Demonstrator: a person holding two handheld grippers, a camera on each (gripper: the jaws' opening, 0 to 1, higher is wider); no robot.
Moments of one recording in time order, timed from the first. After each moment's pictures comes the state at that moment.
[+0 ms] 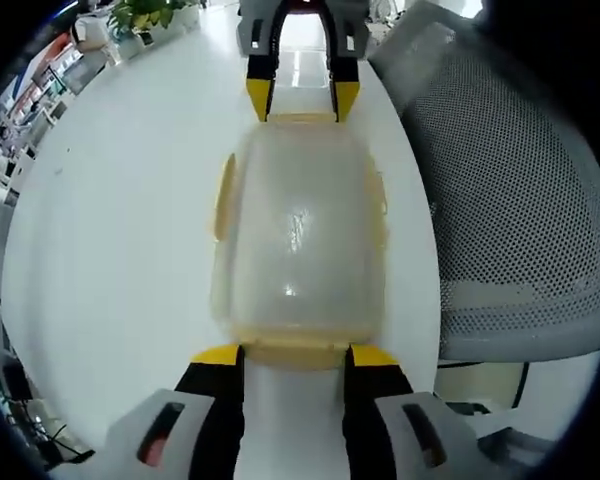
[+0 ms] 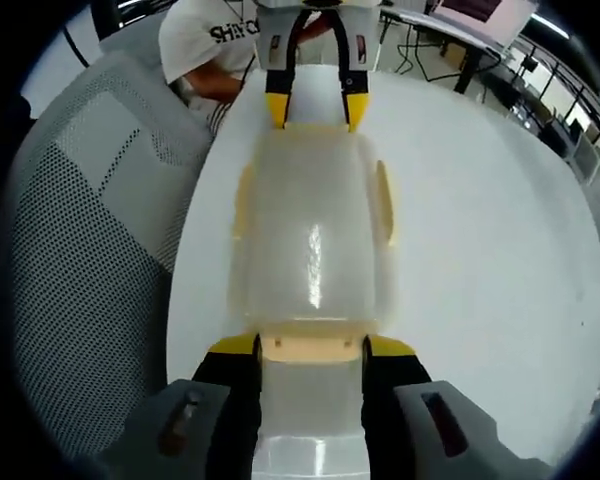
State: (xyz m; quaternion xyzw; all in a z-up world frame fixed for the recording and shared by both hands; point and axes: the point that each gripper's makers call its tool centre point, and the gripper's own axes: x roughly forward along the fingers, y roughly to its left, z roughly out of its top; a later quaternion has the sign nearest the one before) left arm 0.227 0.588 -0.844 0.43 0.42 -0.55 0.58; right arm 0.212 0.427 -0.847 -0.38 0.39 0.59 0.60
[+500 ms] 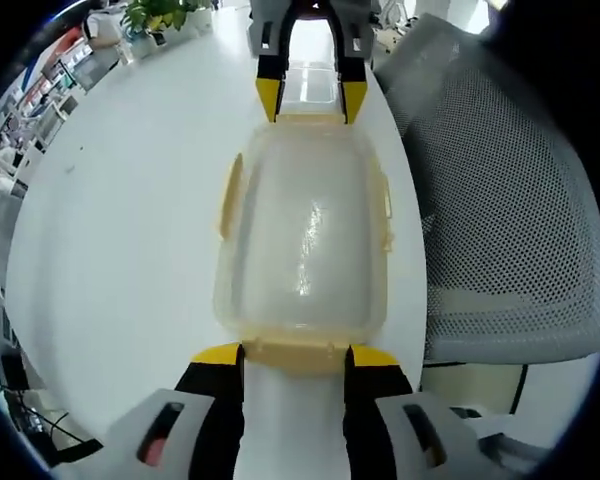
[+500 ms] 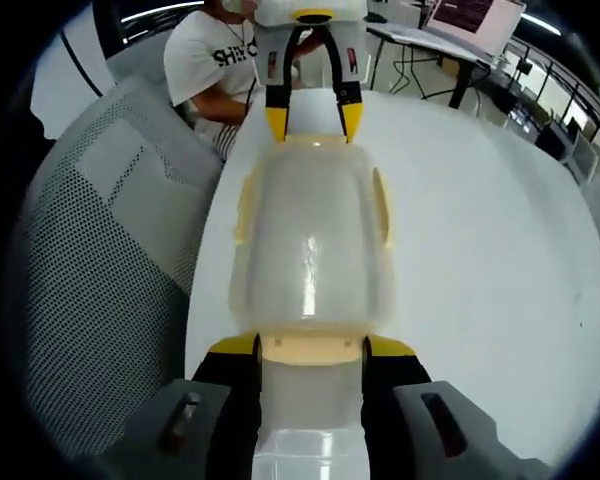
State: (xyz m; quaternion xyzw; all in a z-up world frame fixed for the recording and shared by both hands) left arm 0.226 0.590 -0.819 0.42 0.42 -0.55 0.59; right arm 0.211 0.428 -0.819 -0.35 0.38 0.60 0.61
